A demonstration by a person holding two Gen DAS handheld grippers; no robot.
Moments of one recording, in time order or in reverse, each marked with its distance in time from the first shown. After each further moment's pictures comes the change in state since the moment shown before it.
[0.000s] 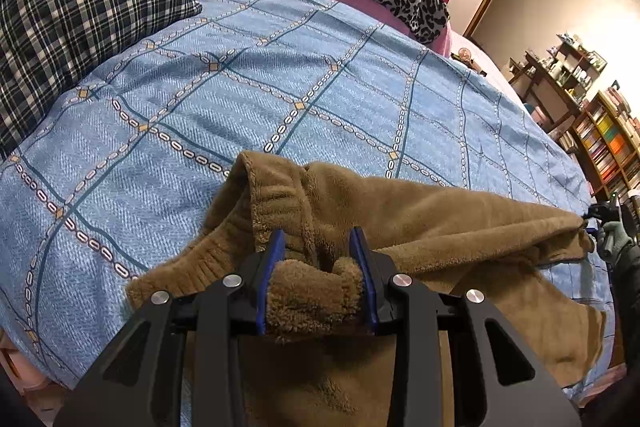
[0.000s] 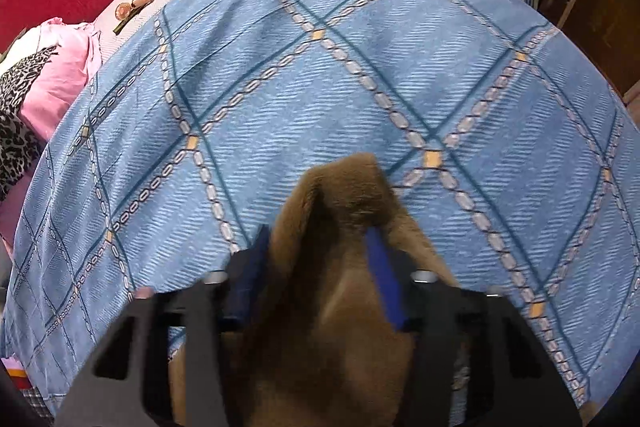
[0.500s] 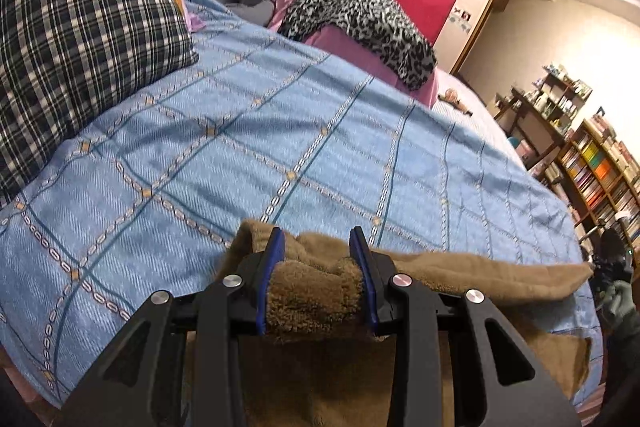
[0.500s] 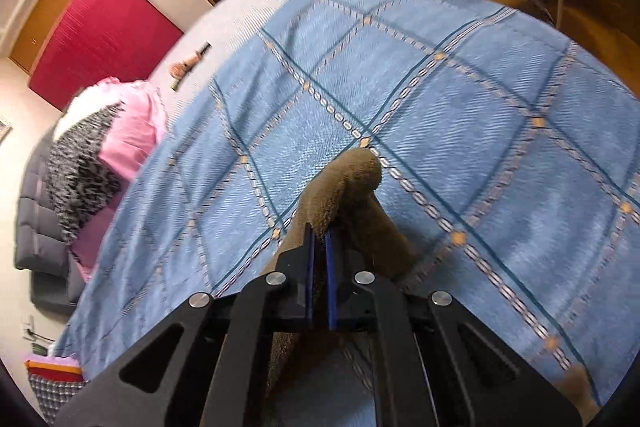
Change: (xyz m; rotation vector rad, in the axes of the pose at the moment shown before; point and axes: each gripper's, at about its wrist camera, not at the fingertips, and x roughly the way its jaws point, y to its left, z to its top) left arm -0.031 0.006 0.041 -0.028 -0.149 -0.059; right arm -0.129 -0.088 -0.059 0.100 -0.155 0.296
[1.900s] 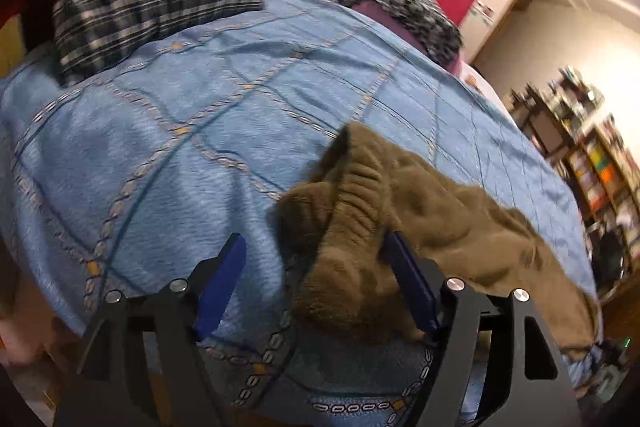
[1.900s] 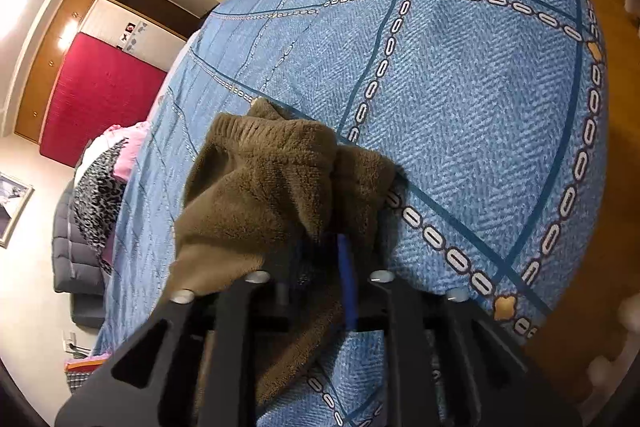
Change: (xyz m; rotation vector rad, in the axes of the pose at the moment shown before) left arm -0.054 0.093 -0.096 -0.104 0.078 0.049; right arm -0.151 -0.225 -0.209 0.265 -0.003 0.089
